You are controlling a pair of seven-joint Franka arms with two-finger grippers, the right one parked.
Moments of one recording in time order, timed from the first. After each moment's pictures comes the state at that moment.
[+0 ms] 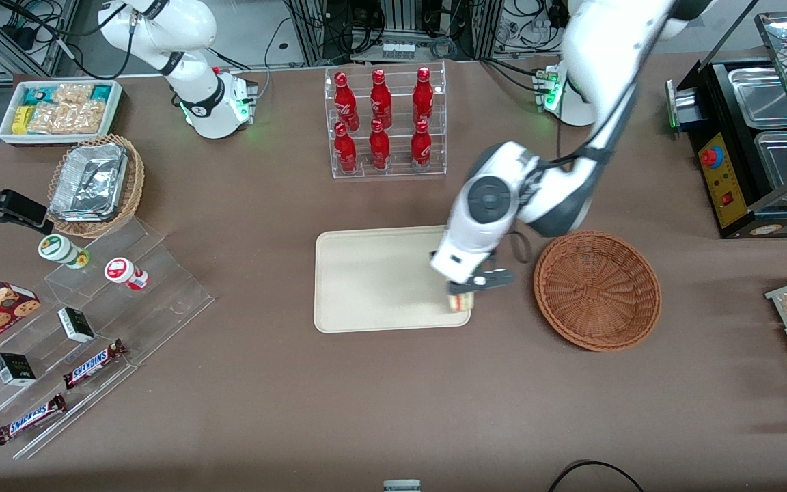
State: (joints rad) arm -0.45 0.54 -0.25 -1.63 0.07 2.12 -0.88
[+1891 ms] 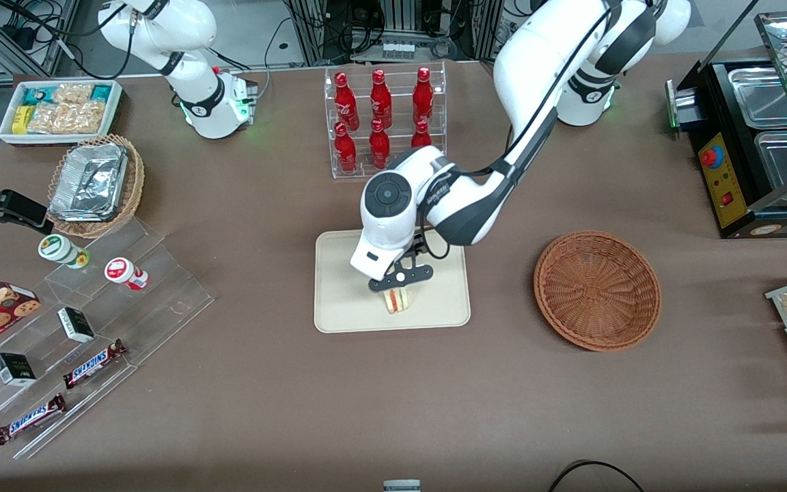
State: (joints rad) arm -0.62 0.76 -0.23 -1.21 0.14 1.93 -1.08
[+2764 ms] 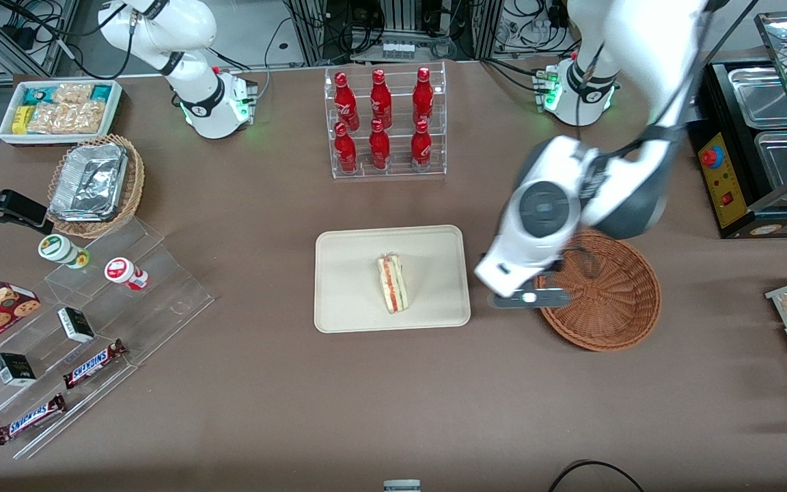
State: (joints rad) arm -0.25 0.38 -0.22 -1.60 0.14 1.83 -0.45
